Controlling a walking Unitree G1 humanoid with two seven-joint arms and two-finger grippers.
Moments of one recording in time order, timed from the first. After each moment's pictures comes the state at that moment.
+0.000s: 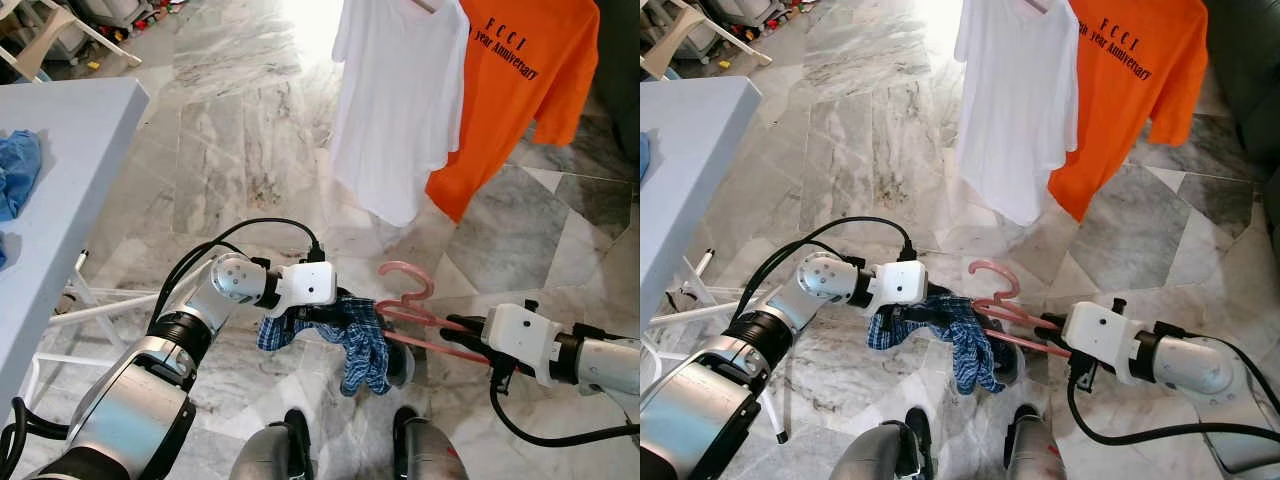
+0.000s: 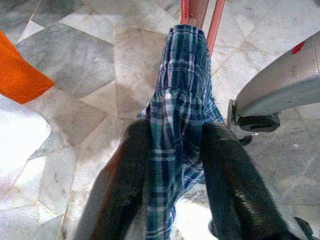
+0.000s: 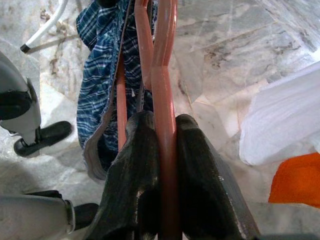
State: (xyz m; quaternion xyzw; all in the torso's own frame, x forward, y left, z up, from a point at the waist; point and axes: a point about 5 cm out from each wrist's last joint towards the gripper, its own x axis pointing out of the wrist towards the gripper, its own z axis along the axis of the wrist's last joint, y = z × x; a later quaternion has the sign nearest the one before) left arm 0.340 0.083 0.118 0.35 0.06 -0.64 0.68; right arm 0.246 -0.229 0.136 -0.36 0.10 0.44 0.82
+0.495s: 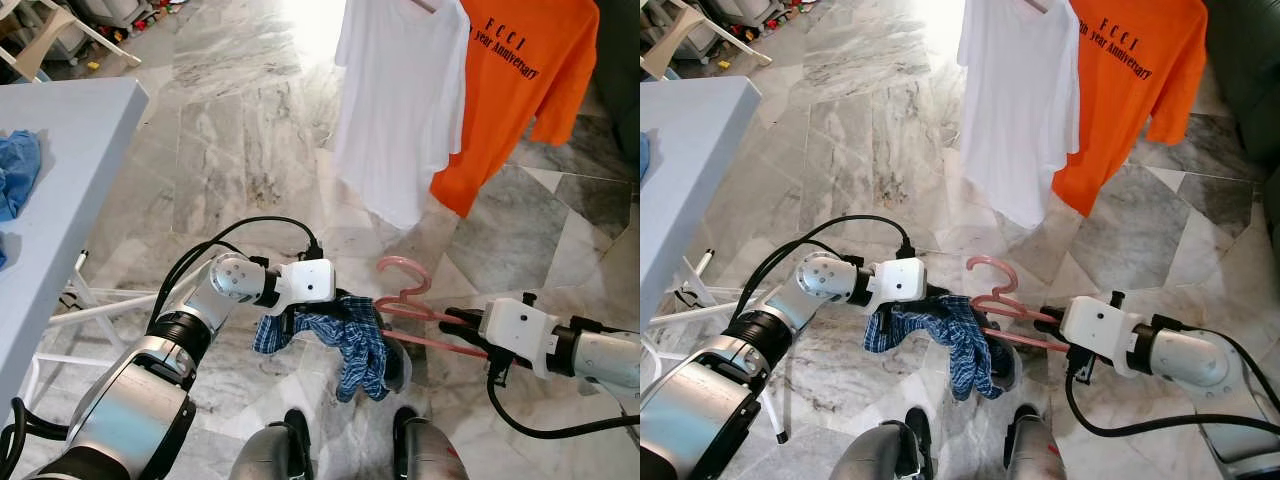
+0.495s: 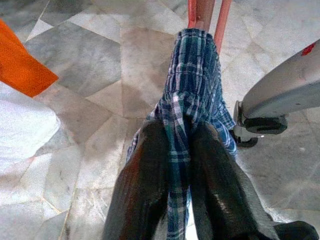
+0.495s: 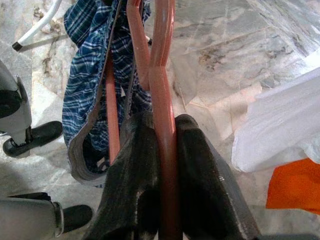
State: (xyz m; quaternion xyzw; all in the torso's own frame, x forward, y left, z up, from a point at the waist) left arm 0.342 0.084 0.118 0.35 0.06 -0.63 0.69; right arm 0.253 -0.229 0.137 -0.37 0.09 0.44 0.82
